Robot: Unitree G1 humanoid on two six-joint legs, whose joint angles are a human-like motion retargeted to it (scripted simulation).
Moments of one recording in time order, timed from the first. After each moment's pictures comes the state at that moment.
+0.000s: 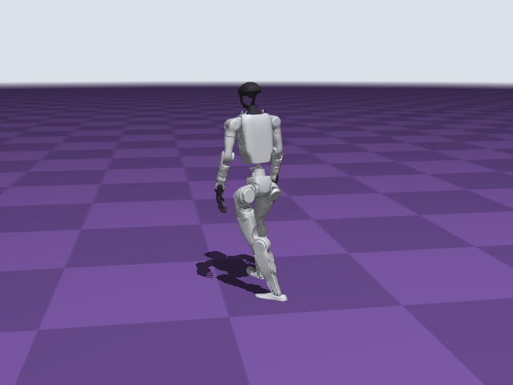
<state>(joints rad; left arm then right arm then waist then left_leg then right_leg) -0.09 0.23 -0.31 1.22 0.15 -0.04 -0.19 -0.17 -0.21 0.36 1.24 -0.19 0.00 0.17 -0.17 -0.05 -0.06 0.11 -0.11 0.38 0.06 -0.47 0.11 -0.66 -0.14 -0.09 0.50 -0.44 0.08</state>
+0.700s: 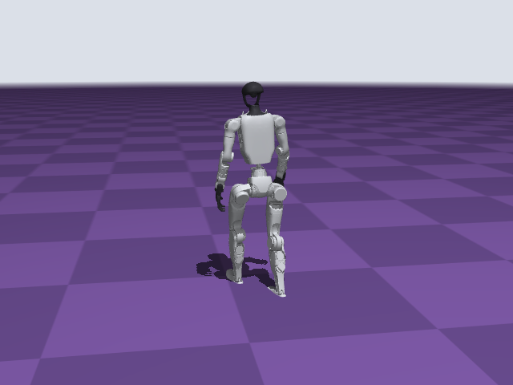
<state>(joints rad) -0.04 0.24 -0.18 1.27 0.05 -0.05 -0.12 -0.16 -0.23 0.37 1.18 -0.25 -0.04 0.15 0.01 -0.04 -0.15 -0.61 0.01 0.13 0.30 -0.33 -0.02 -0.15 0.10 0.10 0.31 -0.56 -0.05</state>
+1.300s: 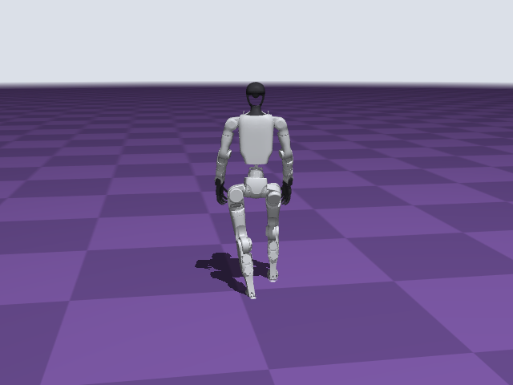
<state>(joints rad) -0.11 0.26 -0.23 1.18 0.08 -0.05 -0.12 -0.13 -0.23 0.35 1.17 -0.21 -0.03 0.16 -0.14 -0.05 -0.08 0.00 -0.18 0.09 0.11 -0.46 0.10 -0.63 -0.16 -0.11 0.56 -0.46 0.06</state>
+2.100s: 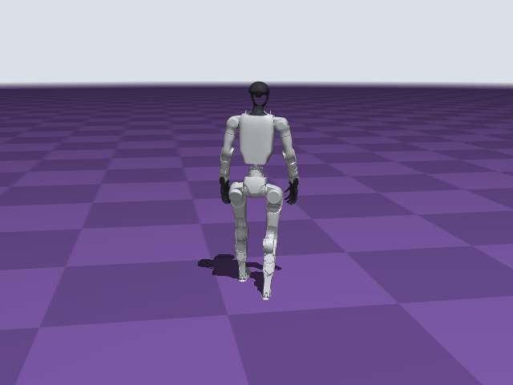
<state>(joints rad) -0.06 0.22 -0.18 1.25 0.07 -0.03 -0.14 -0.17 -0.26 0.34 1.20 -0.22 -0.03 0.17 -0.02 0.02 -0.12 -0.53 -0.01 0.07 0.31 -0.34 -0.02 -0.11 0.08 0.09 0.36 -0.60 -0.03</state>
